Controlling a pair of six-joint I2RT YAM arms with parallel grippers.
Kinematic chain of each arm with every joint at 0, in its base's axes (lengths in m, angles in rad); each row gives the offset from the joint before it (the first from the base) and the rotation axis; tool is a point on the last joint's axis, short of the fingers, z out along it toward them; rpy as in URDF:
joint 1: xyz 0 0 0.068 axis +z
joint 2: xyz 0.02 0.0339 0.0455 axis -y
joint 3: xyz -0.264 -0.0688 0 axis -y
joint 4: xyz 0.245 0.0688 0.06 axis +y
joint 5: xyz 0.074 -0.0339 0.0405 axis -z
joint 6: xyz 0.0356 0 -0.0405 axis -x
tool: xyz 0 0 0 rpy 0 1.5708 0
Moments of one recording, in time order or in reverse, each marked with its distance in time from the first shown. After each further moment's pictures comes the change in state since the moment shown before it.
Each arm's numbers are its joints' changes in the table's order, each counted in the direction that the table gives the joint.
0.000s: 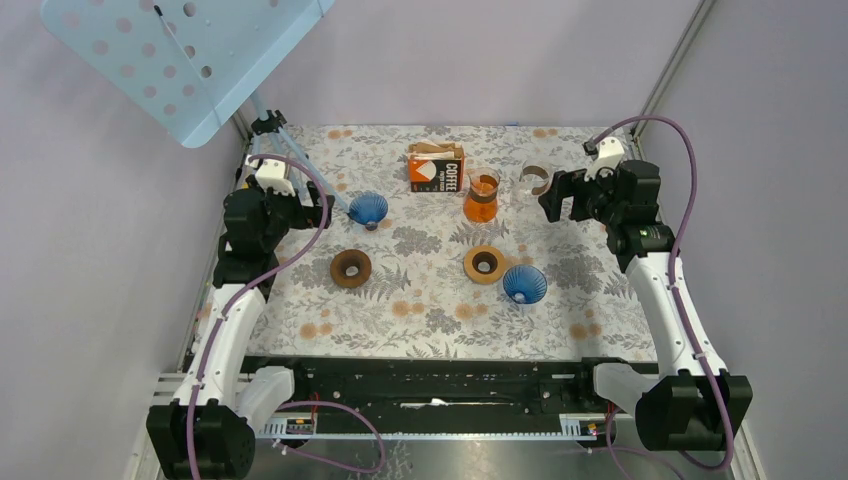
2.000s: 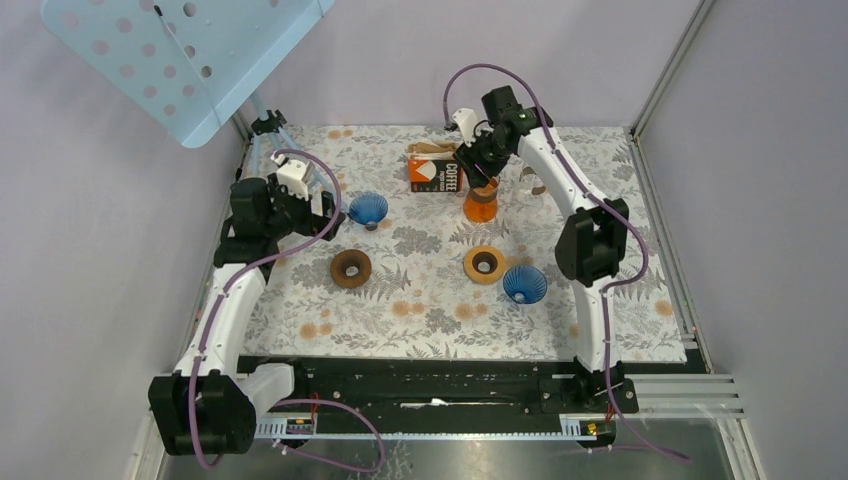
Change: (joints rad) left arm 0.022 -0.121 0.080 0.186 0.209 -0.187; right arm 0.376 -1.077 1.191 0.725 0.087 0.493
